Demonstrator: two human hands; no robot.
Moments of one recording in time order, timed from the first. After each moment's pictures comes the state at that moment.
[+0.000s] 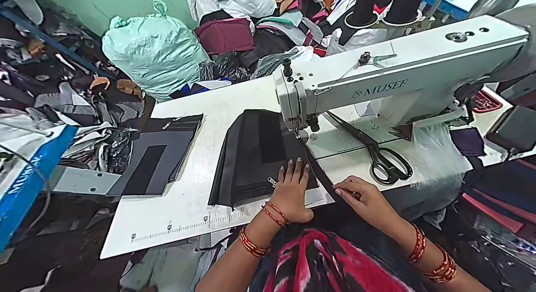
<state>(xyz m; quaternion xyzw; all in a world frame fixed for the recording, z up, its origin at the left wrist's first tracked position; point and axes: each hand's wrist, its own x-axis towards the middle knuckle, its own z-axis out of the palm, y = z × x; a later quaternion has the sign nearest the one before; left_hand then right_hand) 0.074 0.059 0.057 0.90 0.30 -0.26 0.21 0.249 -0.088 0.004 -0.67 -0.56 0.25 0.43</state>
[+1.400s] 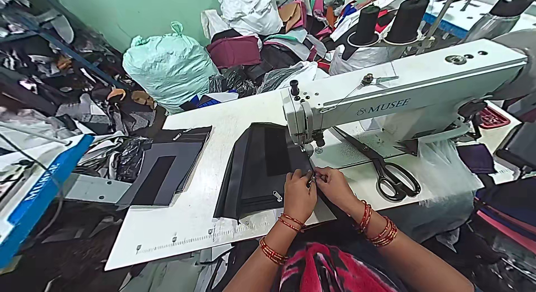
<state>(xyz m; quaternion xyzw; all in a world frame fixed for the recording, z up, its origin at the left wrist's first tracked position) 0.093 0.063 0.030 0.83 0.44 0.15 0.31 0.222 0.018 0.018 -0.73 -0.45 0.36 0.36</state>
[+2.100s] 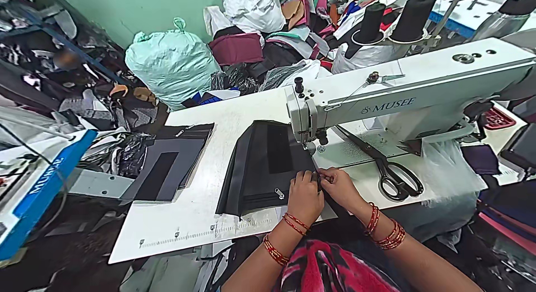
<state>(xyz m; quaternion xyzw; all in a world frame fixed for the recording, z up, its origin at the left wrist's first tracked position) 0.095 0.053 0.034 0.90 0.38 0.02 0.20 0.226 0.008 0.013 -0.72 -0.44 0.37 0.39</state>
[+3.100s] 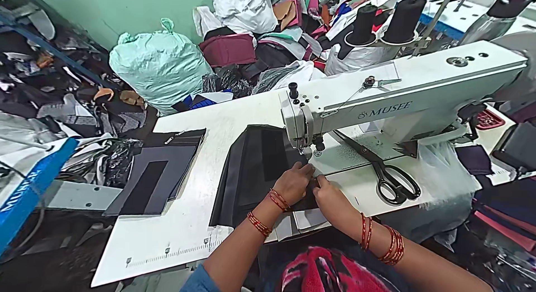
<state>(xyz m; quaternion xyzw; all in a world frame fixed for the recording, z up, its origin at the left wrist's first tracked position) 0.097 0.129 0.030 0.98 0.14 -0.05 0.14 0.197 0.006 0.037 -0.74 -0.63 0.23 0.06</state>
